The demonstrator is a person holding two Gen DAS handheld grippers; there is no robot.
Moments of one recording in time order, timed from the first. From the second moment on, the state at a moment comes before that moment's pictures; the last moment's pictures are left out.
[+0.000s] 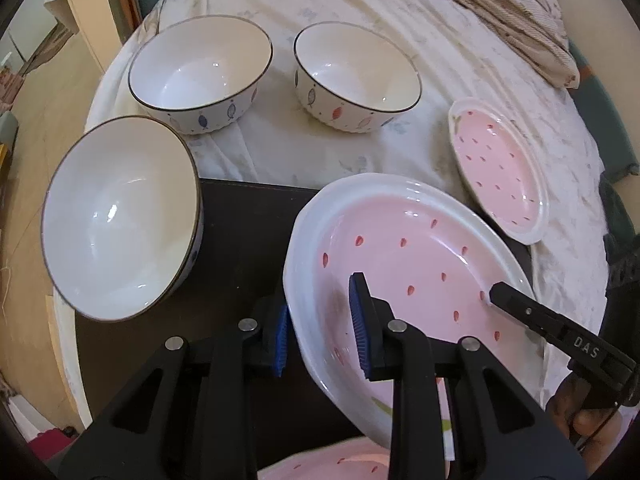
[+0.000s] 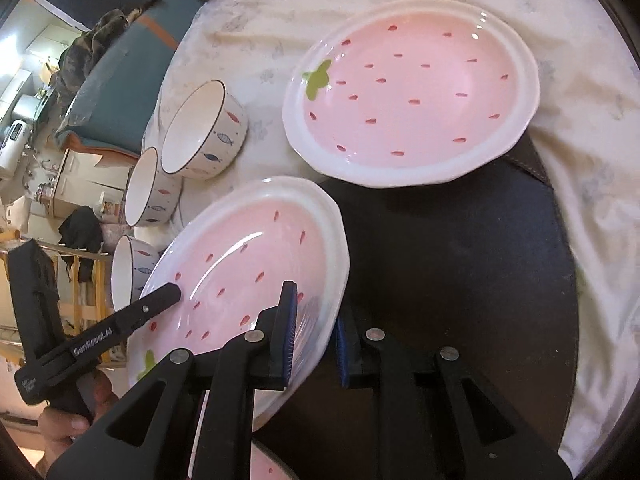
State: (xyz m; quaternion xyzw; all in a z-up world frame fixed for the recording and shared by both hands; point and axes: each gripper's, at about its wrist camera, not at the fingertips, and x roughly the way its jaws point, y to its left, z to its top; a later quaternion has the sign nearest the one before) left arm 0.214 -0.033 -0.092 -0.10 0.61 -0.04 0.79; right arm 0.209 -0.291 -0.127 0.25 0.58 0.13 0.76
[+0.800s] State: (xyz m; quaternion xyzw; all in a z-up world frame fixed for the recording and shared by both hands) left arm 0.147 -0.018 -0.055 -0.07 0.58 -0.07 0.81; right arm 0.158 -0.264 -0.082 0.21 0.57 0.15 0.78
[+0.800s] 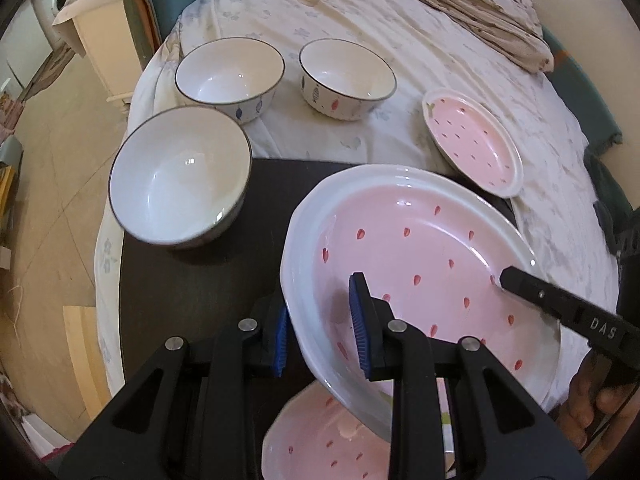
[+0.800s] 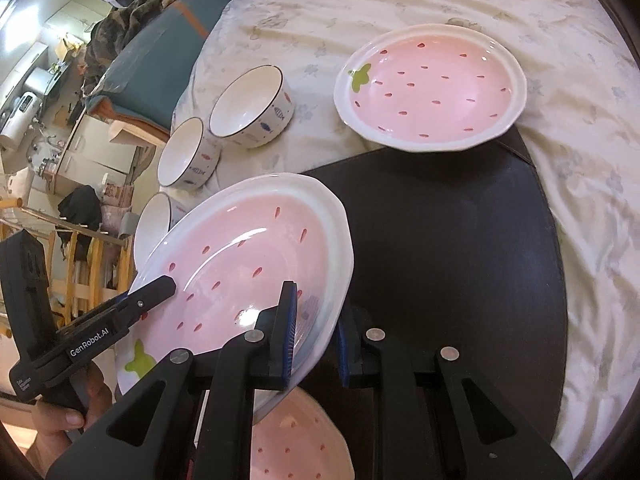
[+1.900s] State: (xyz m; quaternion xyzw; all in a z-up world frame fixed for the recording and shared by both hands) left arm 0.050 -0.003 -0.076 -0.05 0.61 -0.06 0.79; right arm 0.028 -0.245 -0.102 0.20 0.60 0.16 0.75
